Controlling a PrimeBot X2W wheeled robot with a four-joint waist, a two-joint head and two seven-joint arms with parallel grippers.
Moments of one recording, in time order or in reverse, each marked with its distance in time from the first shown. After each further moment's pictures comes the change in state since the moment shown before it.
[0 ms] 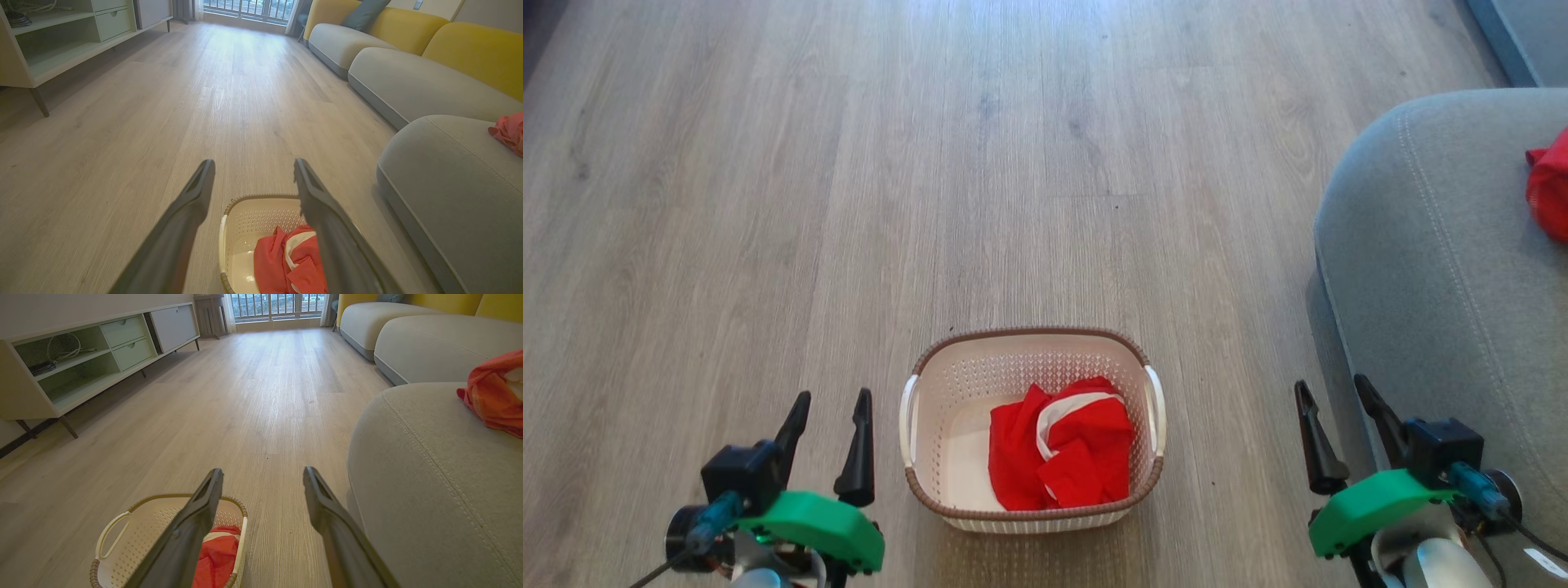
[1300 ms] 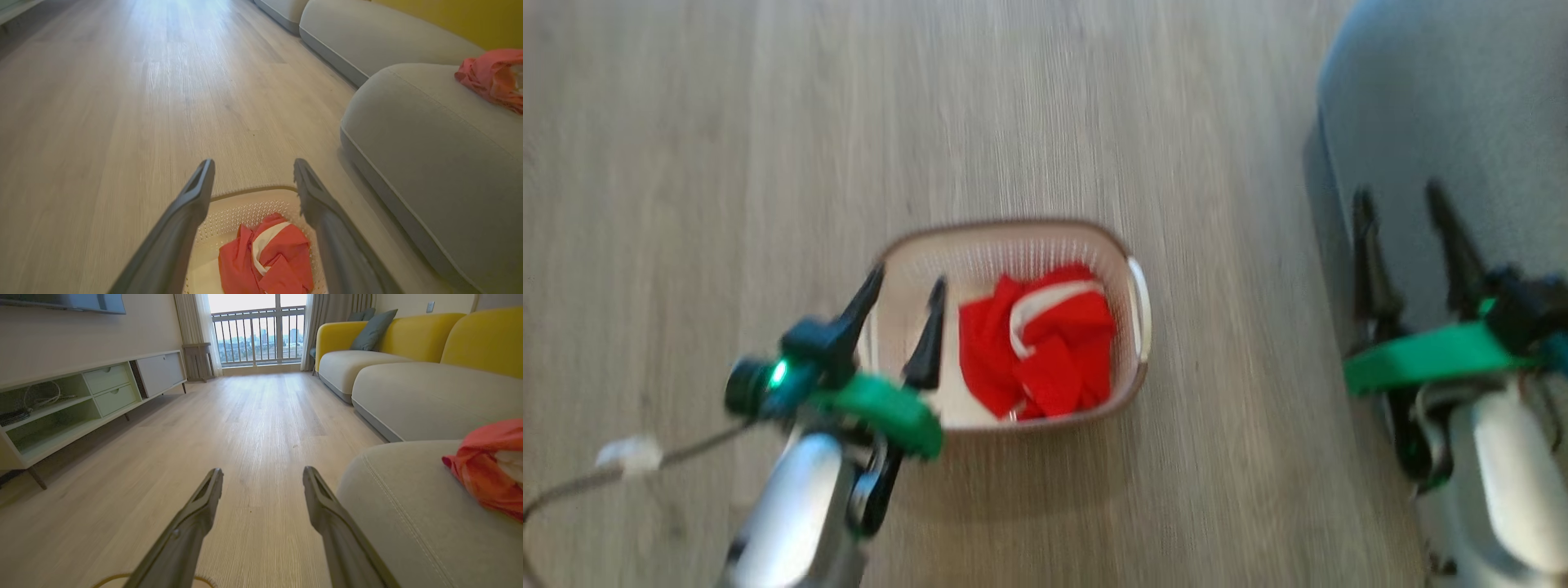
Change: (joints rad) left arm -0.252 -0.004 -0.159 0.077 0.020 0.004 0.000; right arm -0.196 0.001 -0.058 -0.201 0.012 0.000 0.000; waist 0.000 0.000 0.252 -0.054
